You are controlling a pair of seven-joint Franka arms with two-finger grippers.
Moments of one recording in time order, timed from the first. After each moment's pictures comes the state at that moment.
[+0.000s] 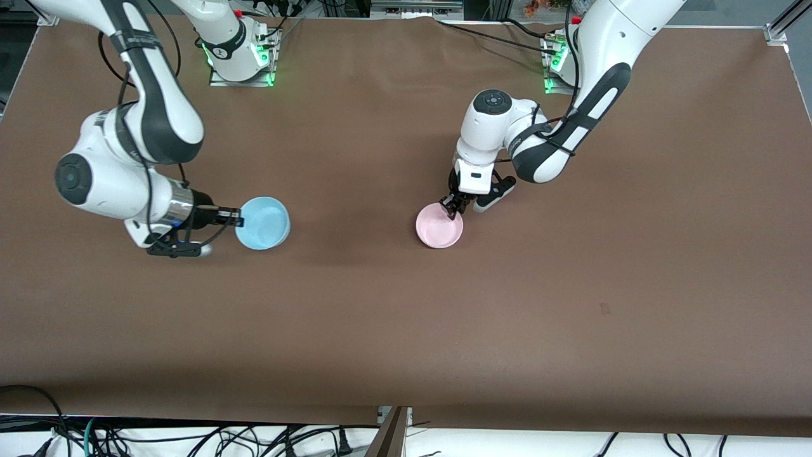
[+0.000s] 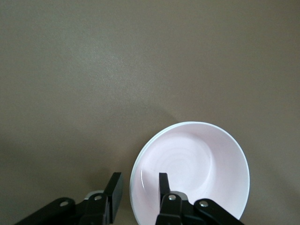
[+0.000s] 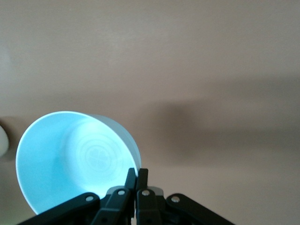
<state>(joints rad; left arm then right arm) -0.07 0.54 -0.57 -2.09 0.86 2.72 -2.06 -0.06 0.32 0.28 -1.85 0.20 2.07 0.22</state>
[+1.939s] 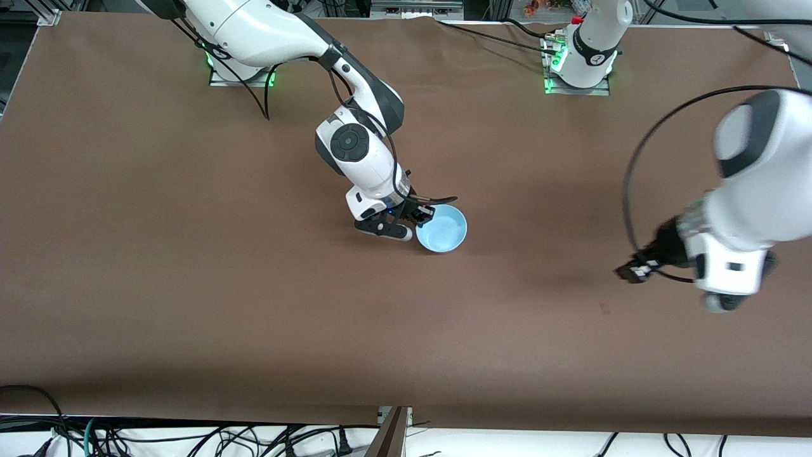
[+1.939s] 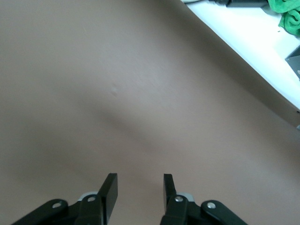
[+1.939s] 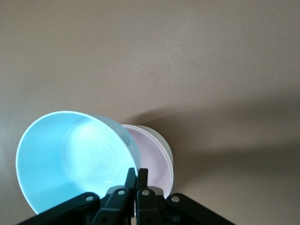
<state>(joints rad) 0.30 0.54 -0.57 -1.17 0.18 1.67 -0.83 0.52 0.73 0.28 -1.53 0.02 2.52 0.99</state>
